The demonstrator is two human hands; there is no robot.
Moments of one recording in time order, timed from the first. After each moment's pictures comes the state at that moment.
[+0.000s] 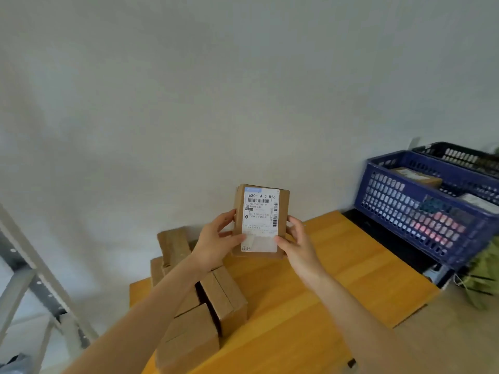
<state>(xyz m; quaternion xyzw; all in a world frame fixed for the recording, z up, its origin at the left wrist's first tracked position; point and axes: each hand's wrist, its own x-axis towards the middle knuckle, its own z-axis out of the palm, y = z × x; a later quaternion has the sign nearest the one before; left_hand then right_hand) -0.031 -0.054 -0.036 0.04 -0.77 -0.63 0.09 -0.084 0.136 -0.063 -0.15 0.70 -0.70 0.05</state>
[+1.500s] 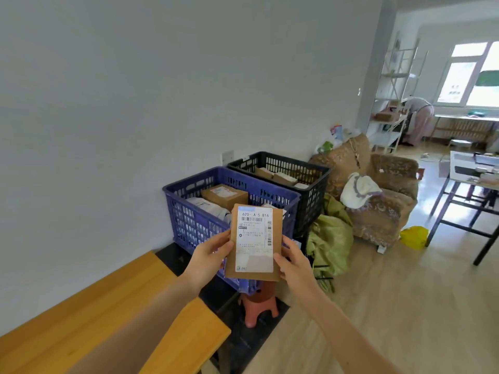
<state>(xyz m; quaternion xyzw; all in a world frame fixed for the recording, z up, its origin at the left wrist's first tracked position) -0.310 0.579 -0.047 -0.07 -0.75 -0.65 -0.05 -0.279 0.775 -0.081 0.04 0.72 -0.68 -0.08</state>
